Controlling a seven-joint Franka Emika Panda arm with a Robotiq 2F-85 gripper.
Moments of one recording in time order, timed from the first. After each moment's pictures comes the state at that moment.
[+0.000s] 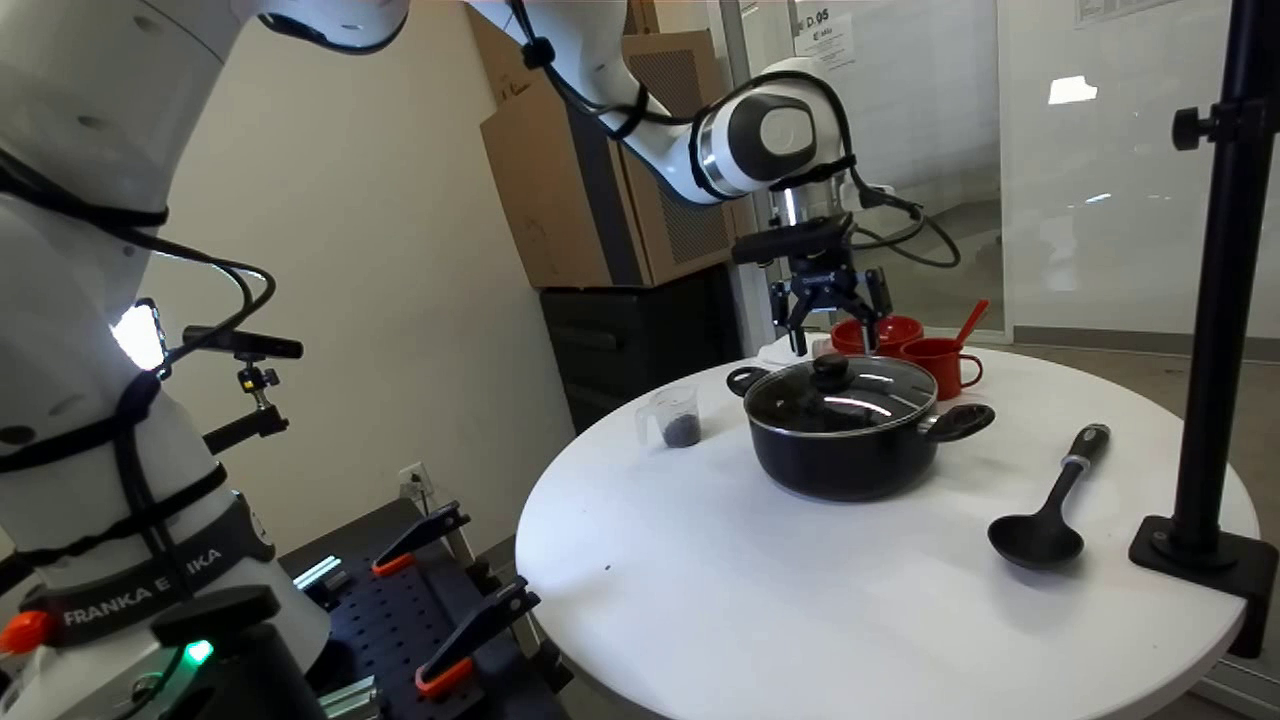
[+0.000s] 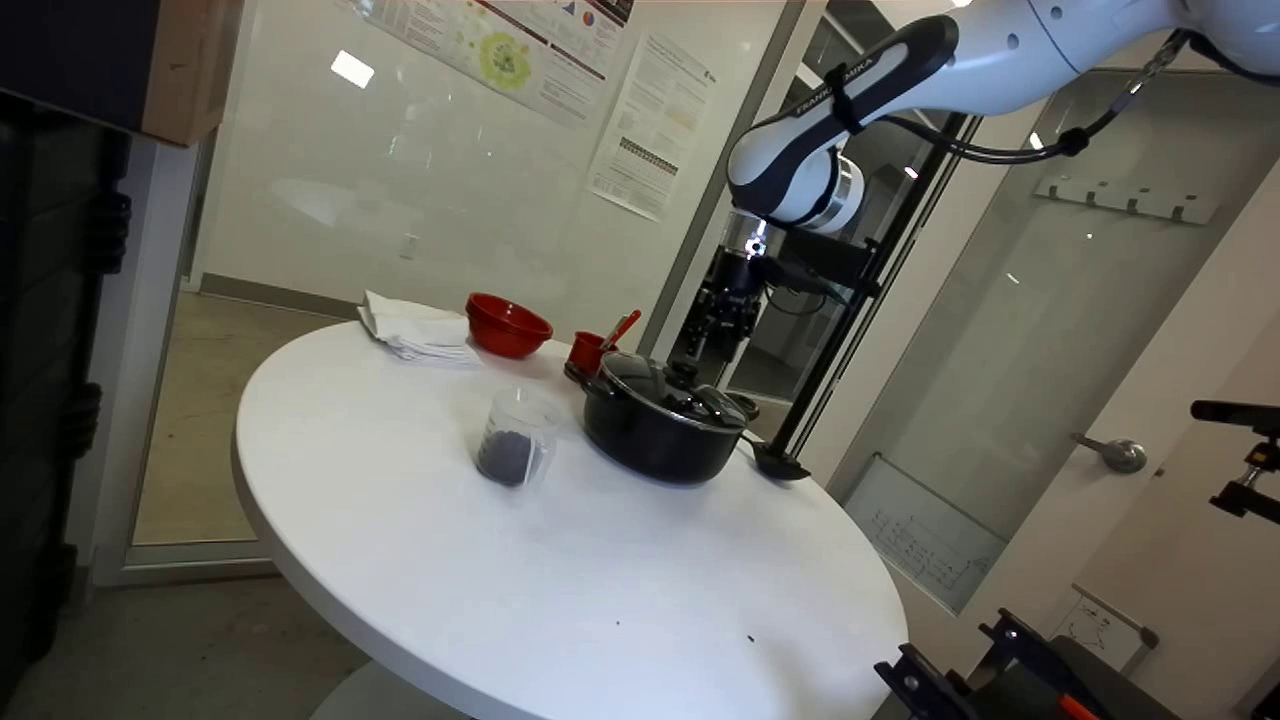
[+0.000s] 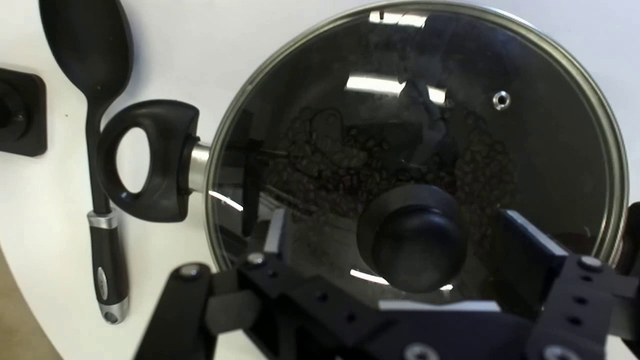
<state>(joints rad) -0.10 0.73 -0.06 -1.59 -0.09 2.28 -0.27</state>
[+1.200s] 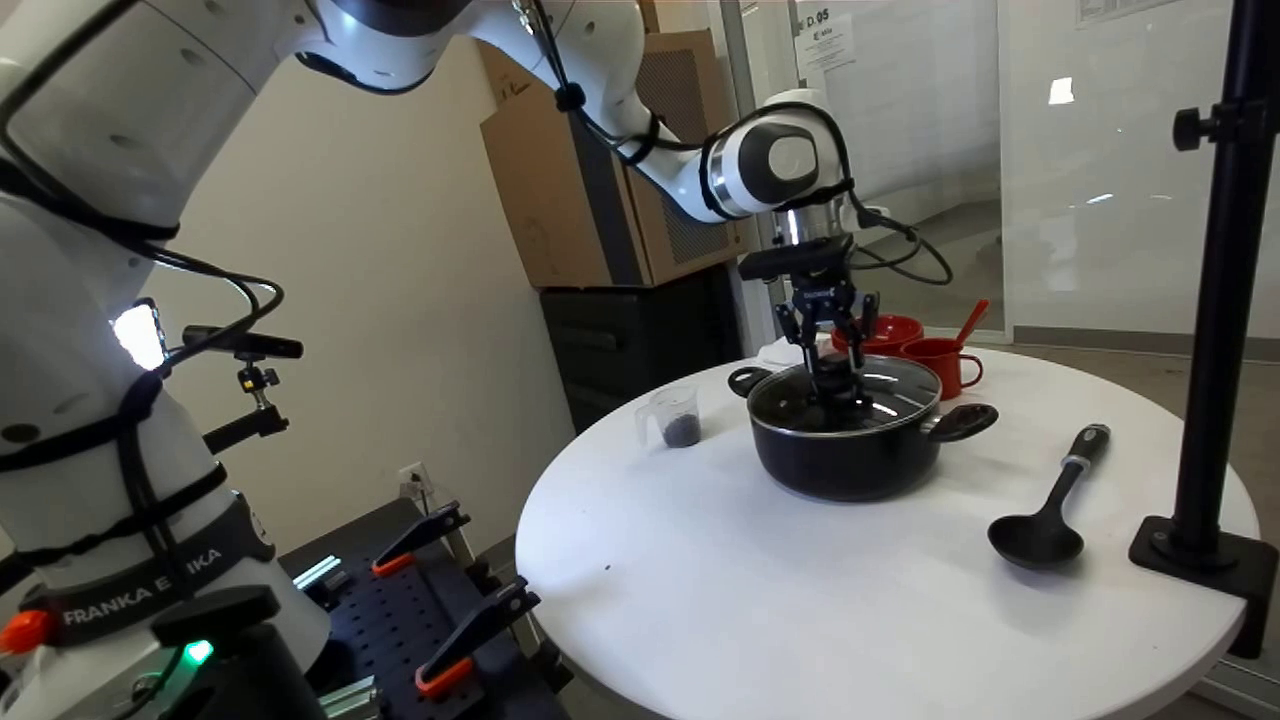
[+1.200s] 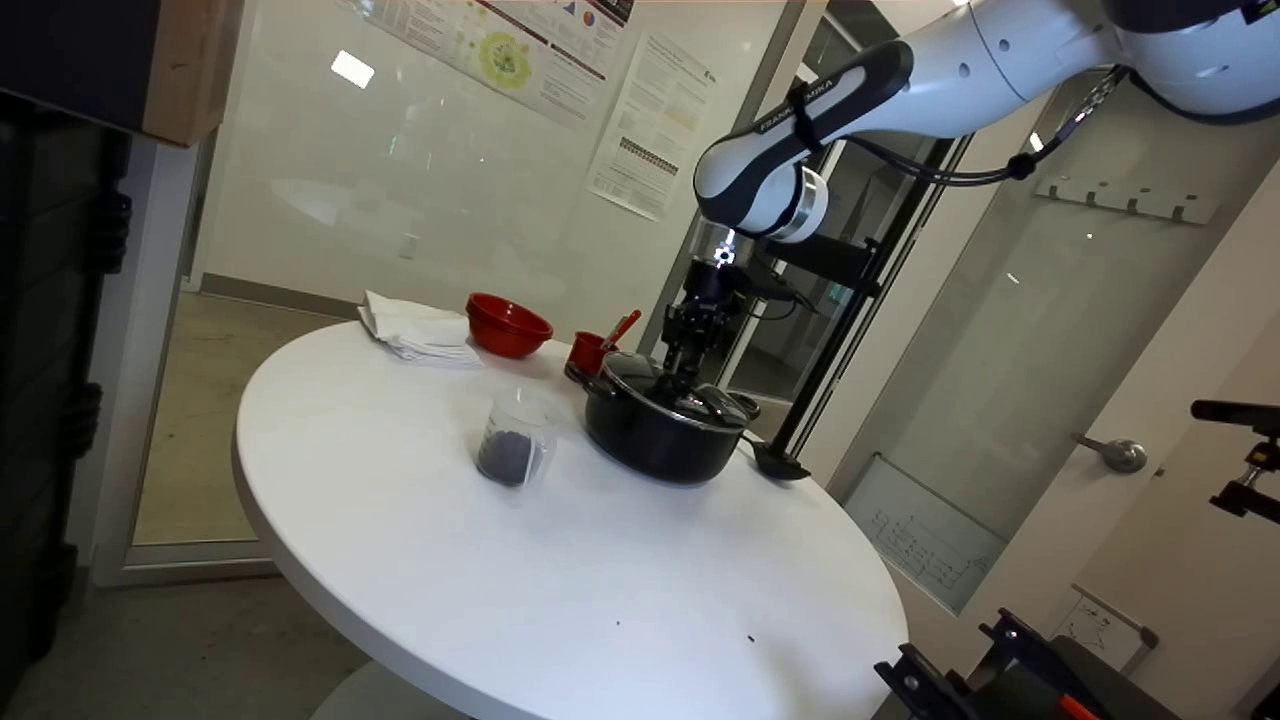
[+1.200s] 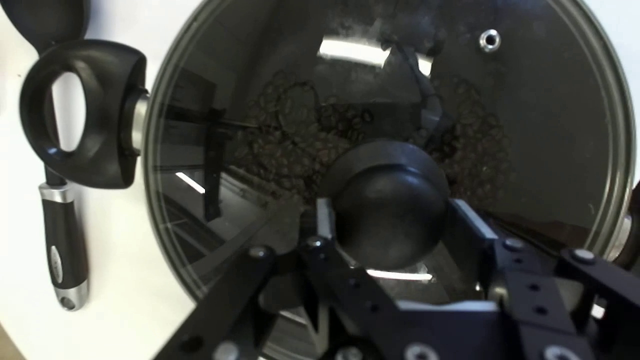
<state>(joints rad) -0.07 0.85 -0.05 -1.45 -0.09 2.25 -0.26</state>
